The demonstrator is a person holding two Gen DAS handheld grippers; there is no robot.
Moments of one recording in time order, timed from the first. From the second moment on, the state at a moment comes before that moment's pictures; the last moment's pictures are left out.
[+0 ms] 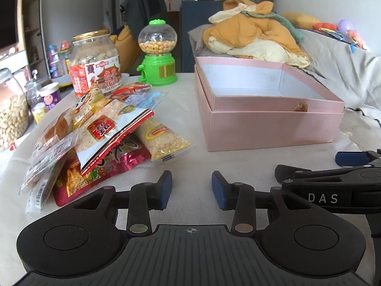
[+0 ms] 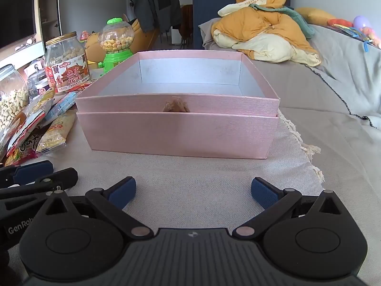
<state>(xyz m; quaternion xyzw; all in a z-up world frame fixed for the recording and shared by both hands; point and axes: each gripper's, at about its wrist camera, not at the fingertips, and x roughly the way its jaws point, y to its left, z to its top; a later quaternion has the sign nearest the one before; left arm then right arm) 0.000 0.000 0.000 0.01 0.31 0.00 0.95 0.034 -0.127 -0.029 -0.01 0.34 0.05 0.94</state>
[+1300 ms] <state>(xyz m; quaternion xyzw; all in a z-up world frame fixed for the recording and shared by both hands) 0.000 0.000 0.000 0.01 0.31 0.00 0.95 0.035 -0.125 -0.029 -0.01 0.33 0.05 0.94</state>
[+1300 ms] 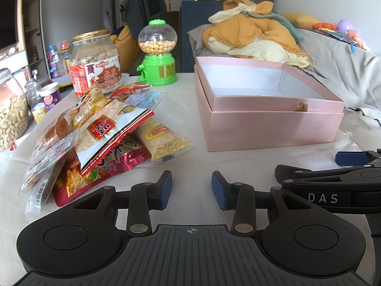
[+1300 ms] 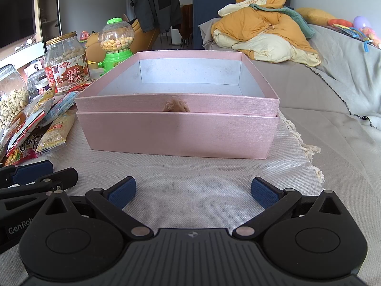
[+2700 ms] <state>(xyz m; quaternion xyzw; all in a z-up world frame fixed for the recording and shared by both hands) 0.001 0.000 0.000 0.01 0.31 0.00 0.95 0.036 -0.121 -0.030 -0.01 0.33 0.05 0.94</state>
